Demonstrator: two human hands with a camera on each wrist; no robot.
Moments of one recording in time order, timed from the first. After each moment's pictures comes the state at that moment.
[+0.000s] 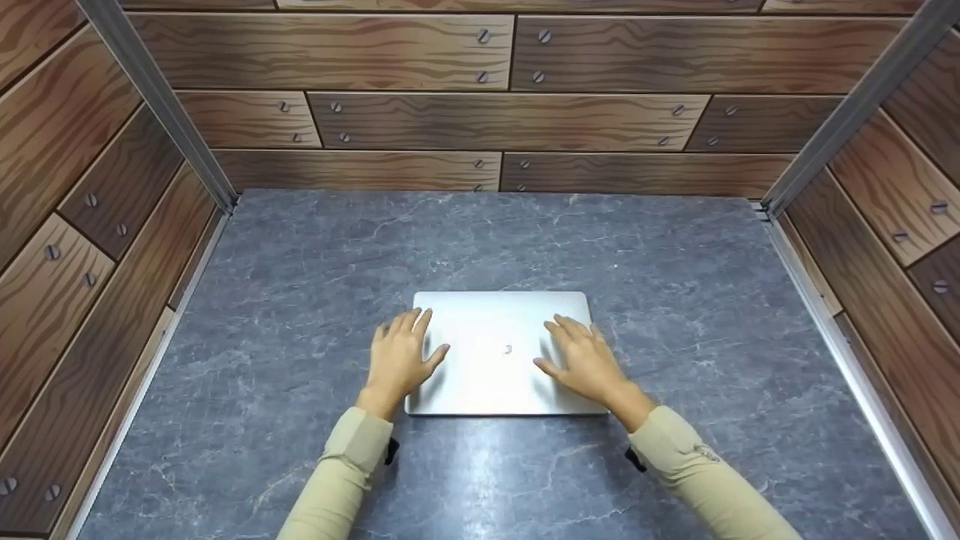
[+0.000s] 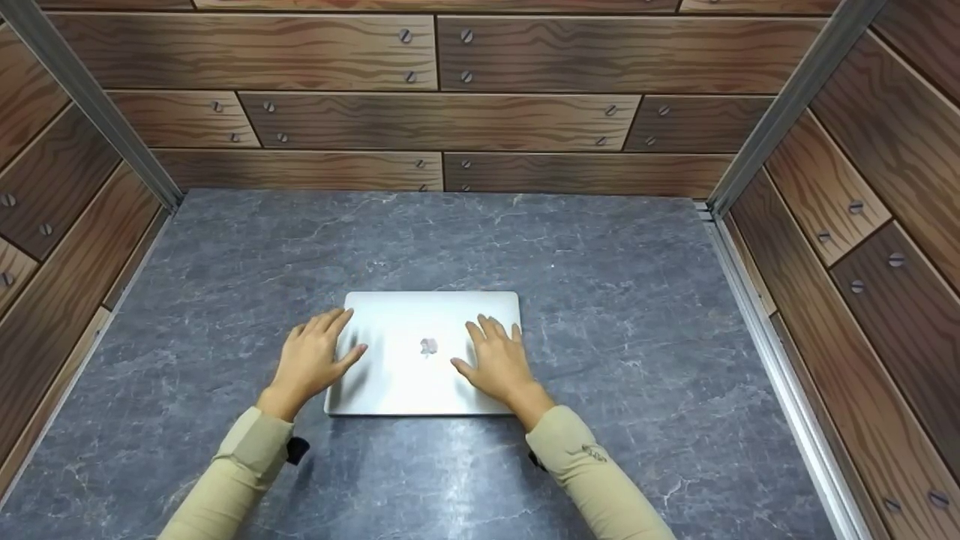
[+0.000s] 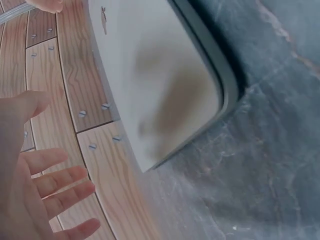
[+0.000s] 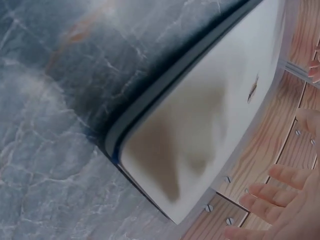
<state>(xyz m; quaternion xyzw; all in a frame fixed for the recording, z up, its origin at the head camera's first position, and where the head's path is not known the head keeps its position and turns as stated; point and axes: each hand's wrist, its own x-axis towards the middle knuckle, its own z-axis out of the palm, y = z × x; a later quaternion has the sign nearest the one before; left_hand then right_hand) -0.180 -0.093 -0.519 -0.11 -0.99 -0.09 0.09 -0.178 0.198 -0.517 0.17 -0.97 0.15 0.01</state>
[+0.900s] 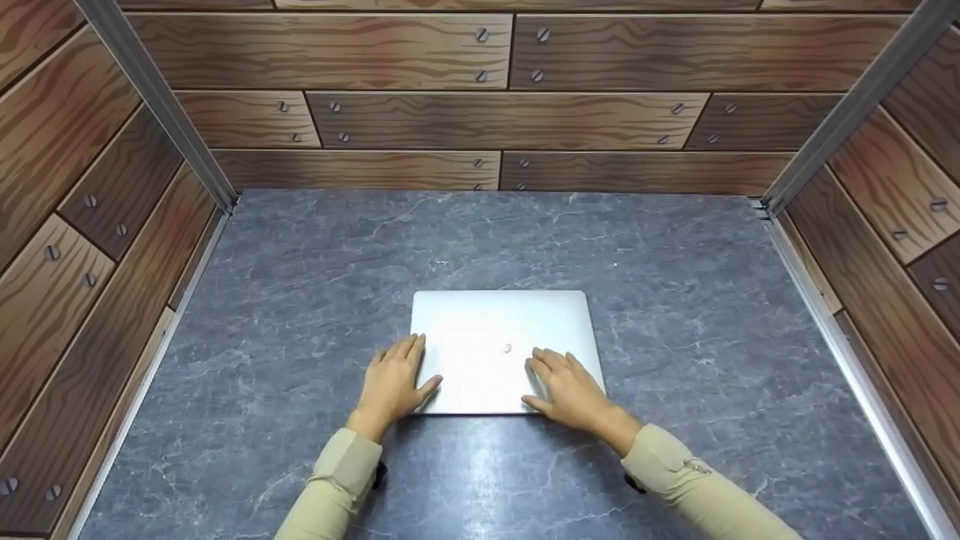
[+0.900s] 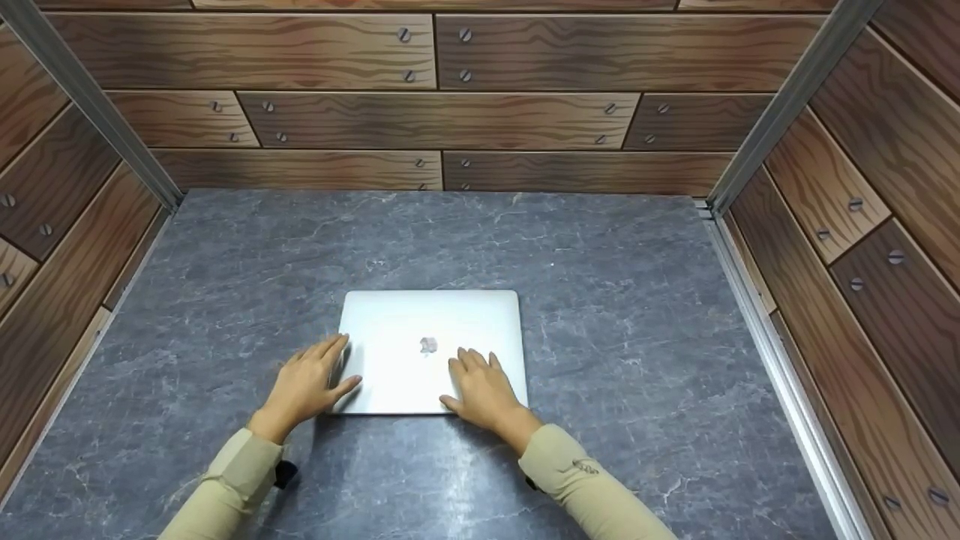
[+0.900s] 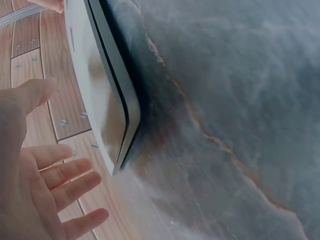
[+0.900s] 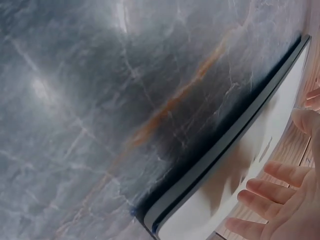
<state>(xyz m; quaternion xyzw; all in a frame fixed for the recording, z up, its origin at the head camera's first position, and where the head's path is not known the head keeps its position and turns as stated) -0.154 -0.106 -0.541 -0.13 -0.99 -0.10 0.01 -0.150 0.185 -0.544 0.26 -0.96 0.14 -0.01</state>
